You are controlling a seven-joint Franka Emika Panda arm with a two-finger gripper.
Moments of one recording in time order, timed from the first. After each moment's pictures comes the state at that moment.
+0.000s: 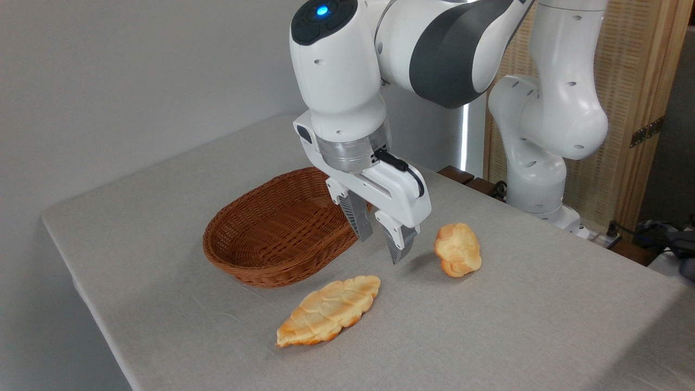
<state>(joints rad) -0.27 -0.17 0.37 -2.09 -0.06 1.71 0.86</state>
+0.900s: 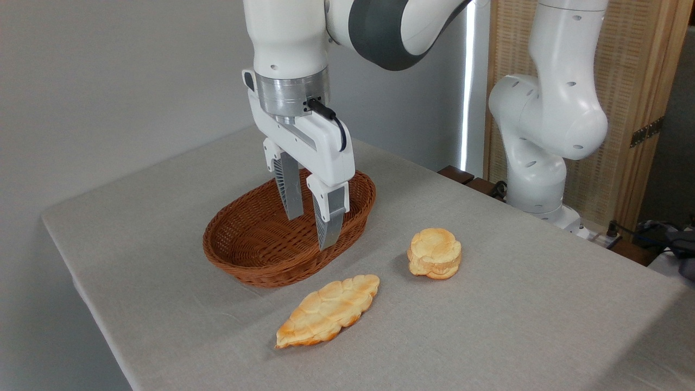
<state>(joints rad) -0.28 -0.17 0.23 -2.03 -0.06 1.90 0.78</state>
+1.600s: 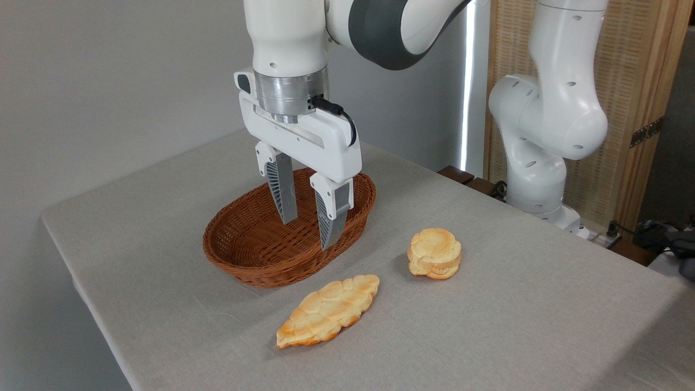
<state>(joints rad) -0.28 -0.17 0.23 -2.03 -0.03 1.91 0.65</state>
